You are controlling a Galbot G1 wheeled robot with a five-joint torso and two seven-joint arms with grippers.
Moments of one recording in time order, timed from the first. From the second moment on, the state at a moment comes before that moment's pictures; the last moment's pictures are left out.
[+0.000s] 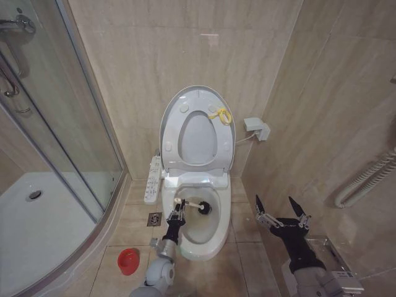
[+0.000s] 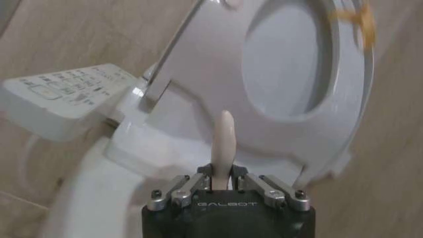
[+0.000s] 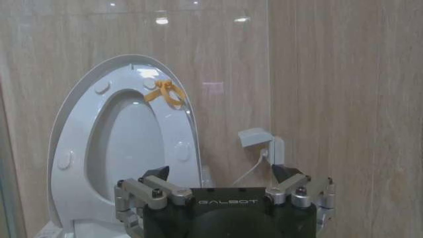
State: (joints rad) left arm 1.04 -1.44 -0.06 -1.30 -0.76 -0.48 0.14; right arm -1.84 1.48 0.61 2.50 0.19 -0.05 0.08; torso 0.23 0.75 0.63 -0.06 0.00
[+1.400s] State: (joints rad) left arm 1.01 -1.41 -0.07 -1.31 -0.57 -0.41 0.04; right arm -1.84 1.48 0.61 2.50 0.19 -0.05 0.08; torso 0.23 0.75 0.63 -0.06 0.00
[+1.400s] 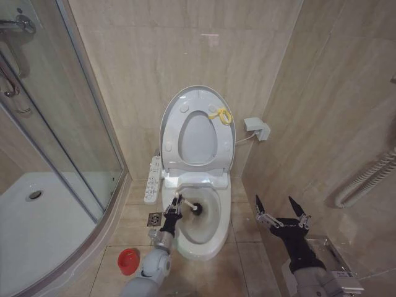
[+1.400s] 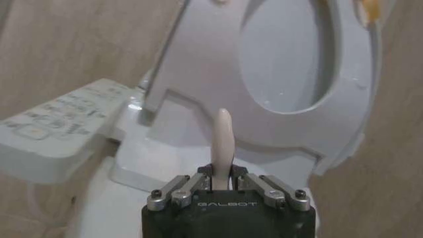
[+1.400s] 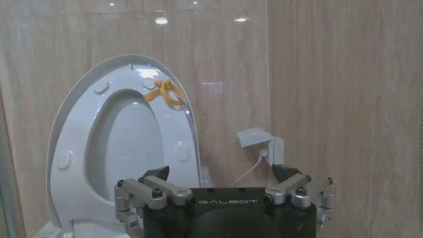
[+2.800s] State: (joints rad) left arm 1.00 -1.40 -0.09 -1.24 -0.42 -0.44 0.06; right arm -1.84 1.48 0.61 2.50 0.19 -0.05 0.08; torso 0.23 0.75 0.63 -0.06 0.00
